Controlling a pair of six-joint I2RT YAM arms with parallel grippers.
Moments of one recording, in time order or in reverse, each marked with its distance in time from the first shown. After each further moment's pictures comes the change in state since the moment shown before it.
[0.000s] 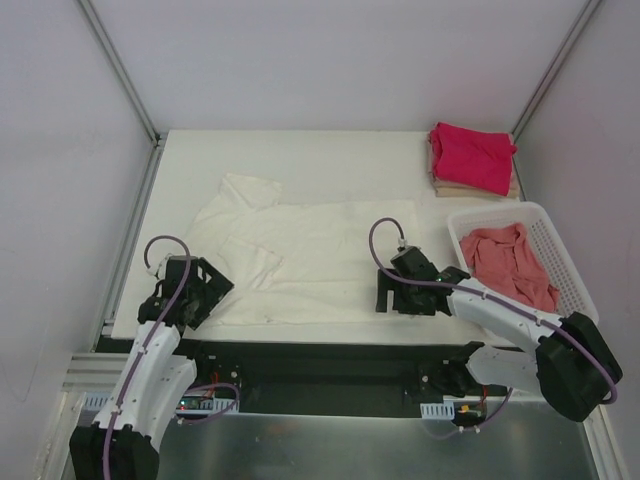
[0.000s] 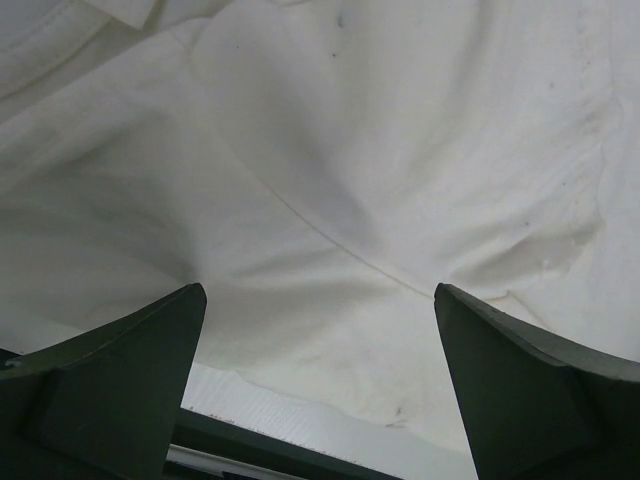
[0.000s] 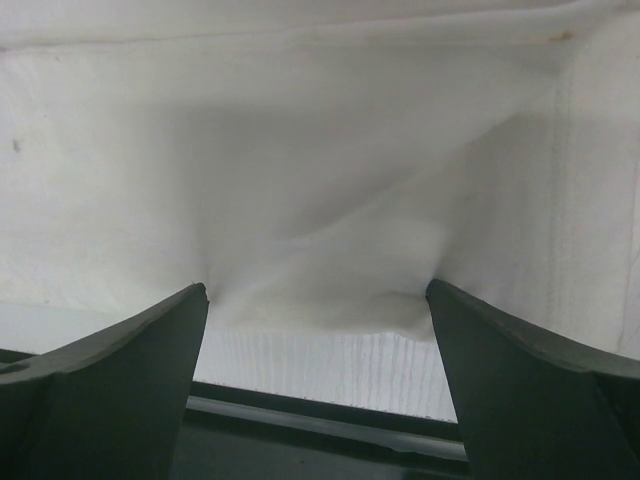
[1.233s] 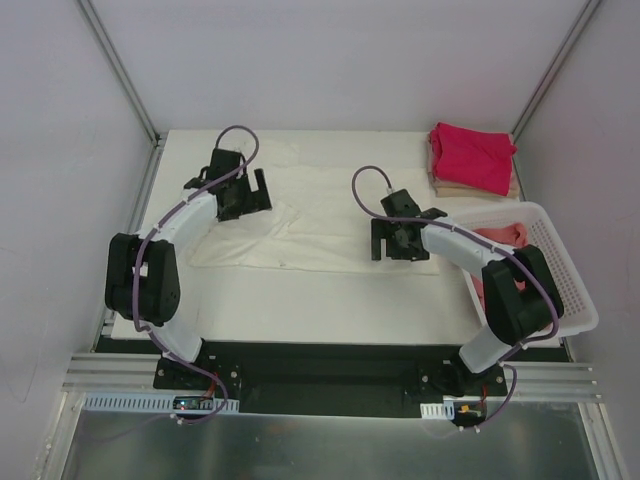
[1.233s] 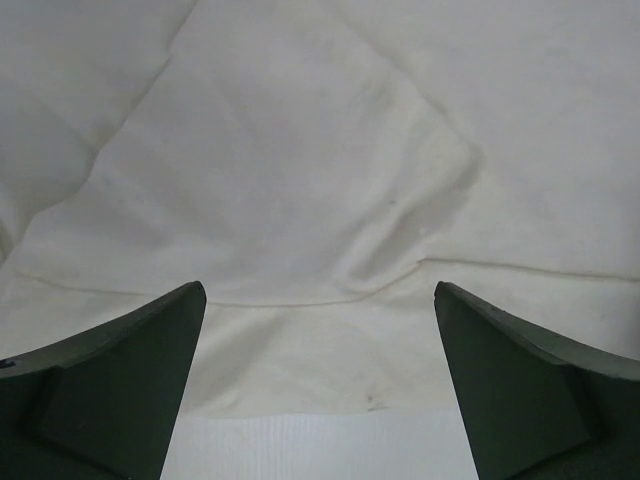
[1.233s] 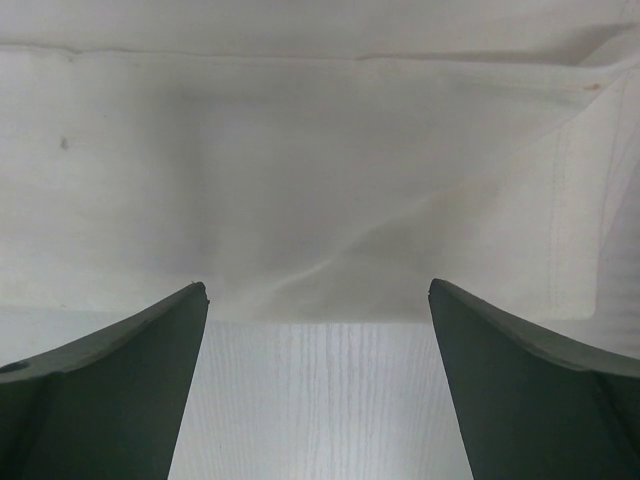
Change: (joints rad) left arm -0.171 0.995 0.879 0.237 0.106 0.487; right arm -0.175 0.444 0.470 -0.045 0.110 -0.244
